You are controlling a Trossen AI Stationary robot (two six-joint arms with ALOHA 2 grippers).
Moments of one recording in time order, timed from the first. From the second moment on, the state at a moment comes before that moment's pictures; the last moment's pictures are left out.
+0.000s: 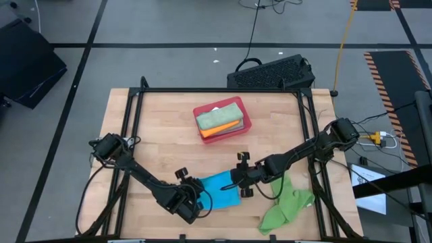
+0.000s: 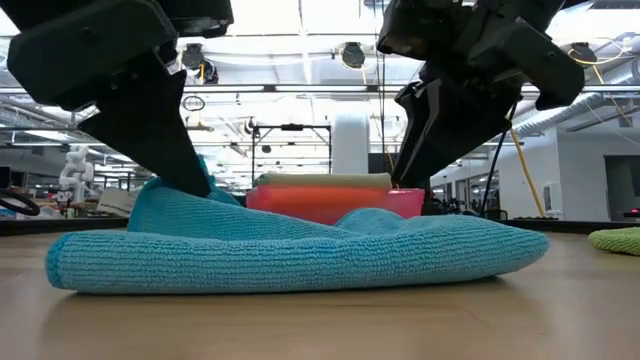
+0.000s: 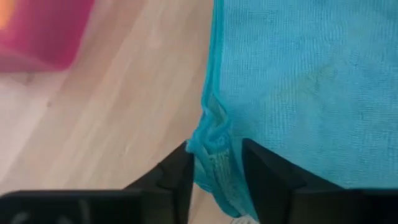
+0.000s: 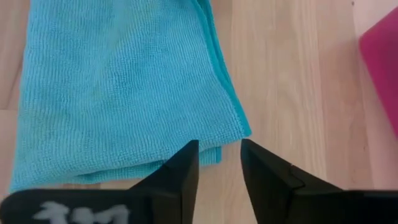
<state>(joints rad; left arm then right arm) -0.64 1.95 1.29 -0.73 -0.65 -0.96 0.39 1.72 1.03 -0.34 0.29 0.20</state>
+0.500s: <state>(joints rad) -0.60 1.89 1.30 -0.80 -0.68 -0.92 0.40 1.73 0.90 0.10 0.21 0.08</state>
